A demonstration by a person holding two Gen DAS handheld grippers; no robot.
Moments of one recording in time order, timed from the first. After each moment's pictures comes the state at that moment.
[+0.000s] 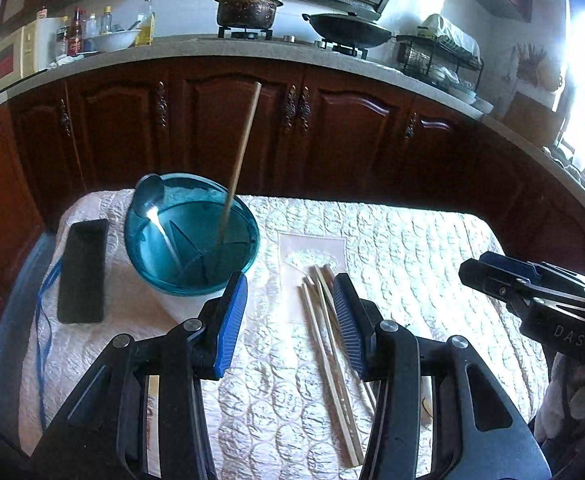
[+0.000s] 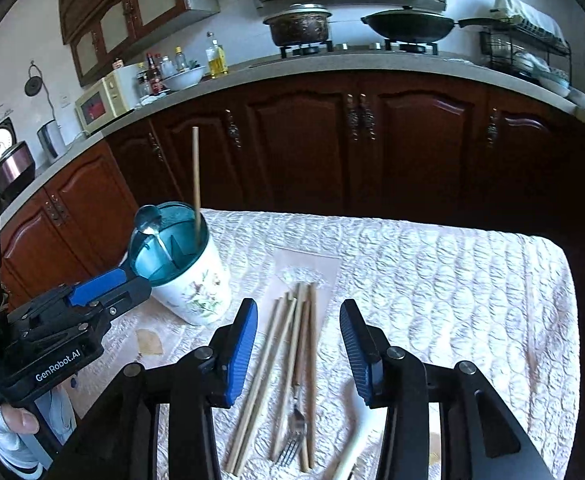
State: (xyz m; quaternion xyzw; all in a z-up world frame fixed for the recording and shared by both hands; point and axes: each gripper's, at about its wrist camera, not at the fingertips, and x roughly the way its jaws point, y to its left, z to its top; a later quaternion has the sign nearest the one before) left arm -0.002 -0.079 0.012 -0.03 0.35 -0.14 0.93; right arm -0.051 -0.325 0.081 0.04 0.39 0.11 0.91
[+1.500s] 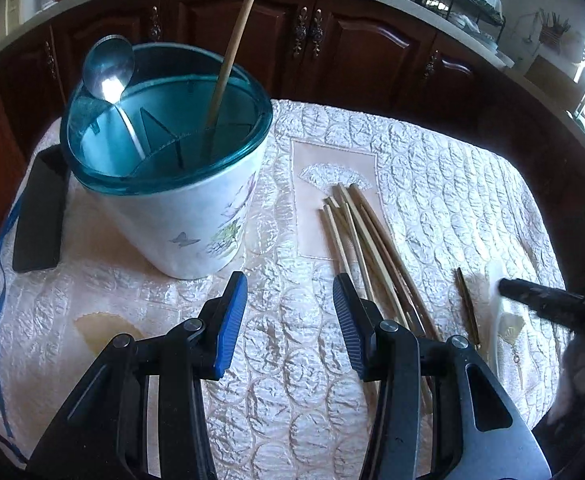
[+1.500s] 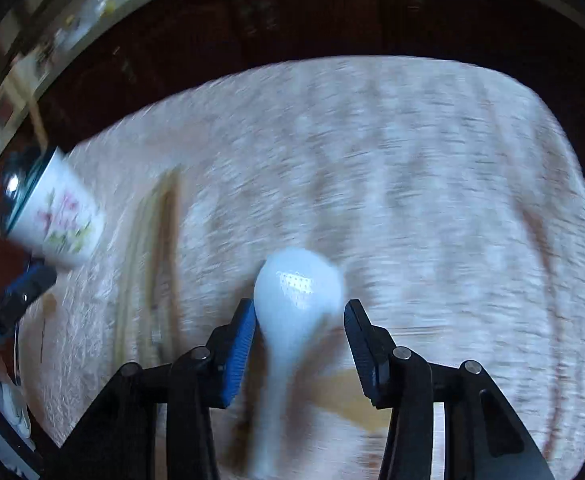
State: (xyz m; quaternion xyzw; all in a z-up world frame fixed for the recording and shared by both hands) left arm 0.033 -0.081 -0.076 -0.03 0.44 -0.13 0.89; right arm -0.040 -0.402 -0.047 0.11 0.53 -0.01 0.84
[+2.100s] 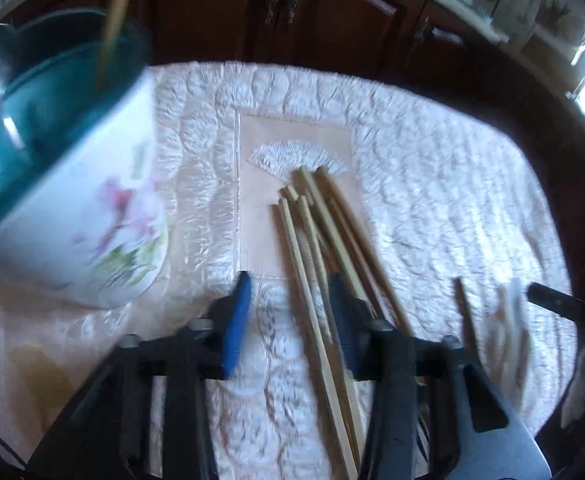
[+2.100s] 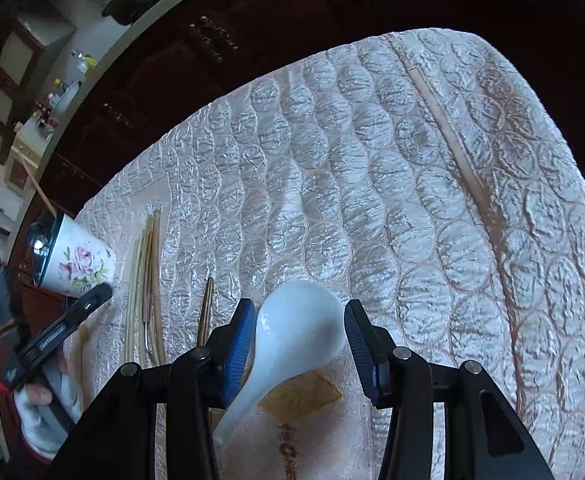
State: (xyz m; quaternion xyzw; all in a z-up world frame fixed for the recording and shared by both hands) left arm 0.081 -0.133 -0.111 -0.01 0.49 -0.16 0.86; right arm -0.059 -0.494 -0.042 0.21 0.52 0.03 0.83
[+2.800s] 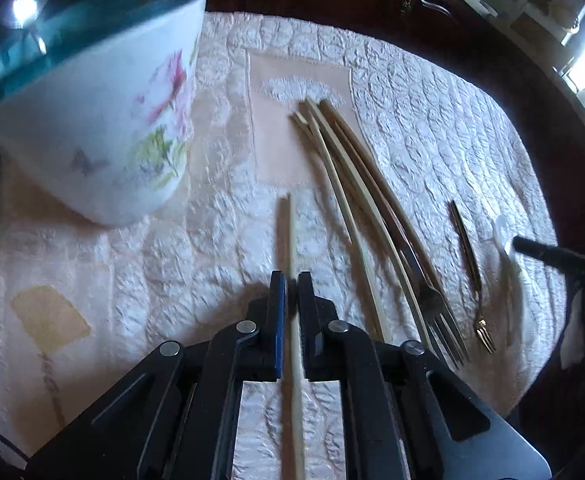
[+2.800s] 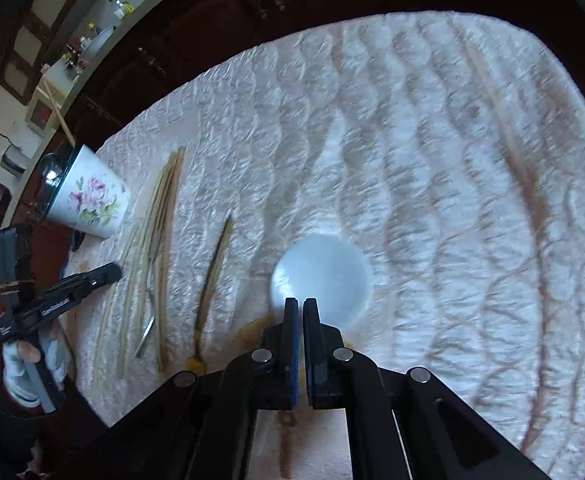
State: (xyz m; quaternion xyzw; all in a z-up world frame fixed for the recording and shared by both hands) left arm 0.040 -0.099 -0.114 0.00 0.53 -0.20 0.83; right arm -0.066 -0.473 -0.058 0.16 0.55 0.09 0.82
